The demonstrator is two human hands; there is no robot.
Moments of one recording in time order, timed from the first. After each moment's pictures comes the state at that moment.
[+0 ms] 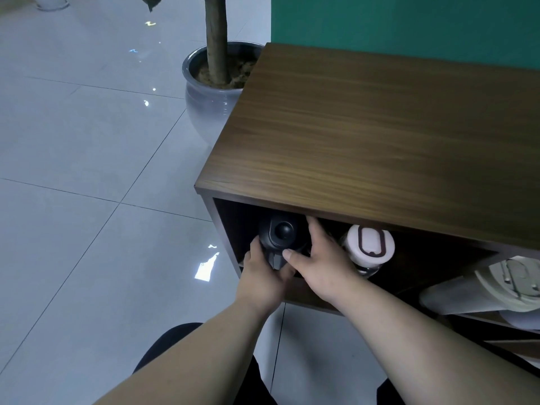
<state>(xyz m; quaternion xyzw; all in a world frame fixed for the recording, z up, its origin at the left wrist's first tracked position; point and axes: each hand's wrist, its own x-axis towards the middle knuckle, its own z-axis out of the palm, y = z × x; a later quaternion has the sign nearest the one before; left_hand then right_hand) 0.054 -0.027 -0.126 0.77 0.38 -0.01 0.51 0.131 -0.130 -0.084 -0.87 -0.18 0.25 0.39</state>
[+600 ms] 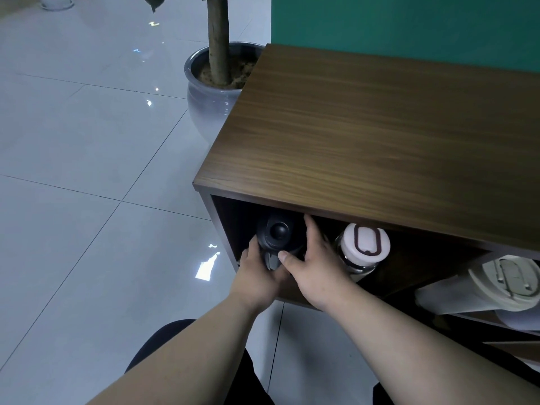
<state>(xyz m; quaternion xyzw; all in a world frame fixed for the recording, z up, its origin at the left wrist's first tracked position) 0.050 -0.018 -0.144 0.77 0.37 -0.01 0.53 0.122 -0.130 -0.096 -0.87 -0.18 0.24 0.40</state>
